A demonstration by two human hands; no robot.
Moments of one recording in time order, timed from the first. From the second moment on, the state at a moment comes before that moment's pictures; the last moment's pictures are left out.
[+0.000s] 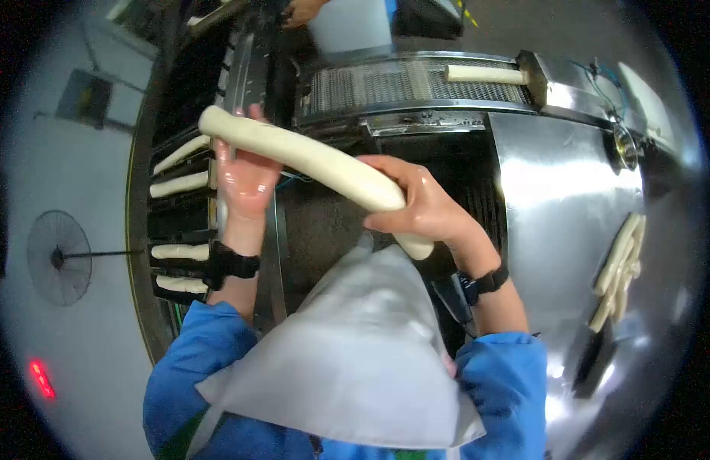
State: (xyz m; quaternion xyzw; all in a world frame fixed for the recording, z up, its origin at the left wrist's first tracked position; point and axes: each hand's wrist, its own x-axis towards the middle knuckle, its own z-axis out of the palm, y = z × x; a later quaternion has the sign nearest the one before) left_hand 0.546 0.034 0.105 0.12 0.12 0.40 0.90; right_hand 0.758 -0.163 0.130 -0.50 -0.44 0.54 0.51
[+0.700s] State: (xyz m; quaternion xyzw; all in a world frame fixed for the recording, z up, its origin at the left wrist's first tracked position) left_hand 0.436 0.143 0.058 0.20 0.15 0.51 0.82; right_hand 0.636 -0.004 0.045 -0.57 -0.63 0.40 0.36
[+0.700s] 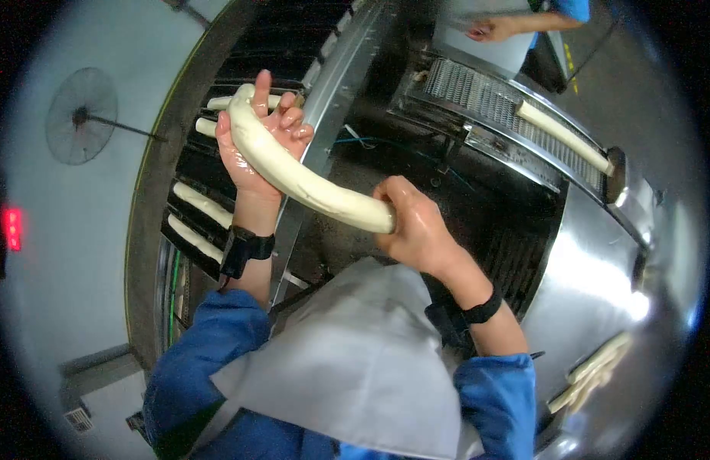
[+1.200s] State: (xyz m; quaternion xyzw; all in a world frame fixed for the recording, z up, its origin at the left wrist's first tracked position) left_hand 0.368 0.203 0.035 0.14 0.20 0.58 0.78; right_hand 0.530 0.132 0.031 -0.45 -0.61 0.41 0.51
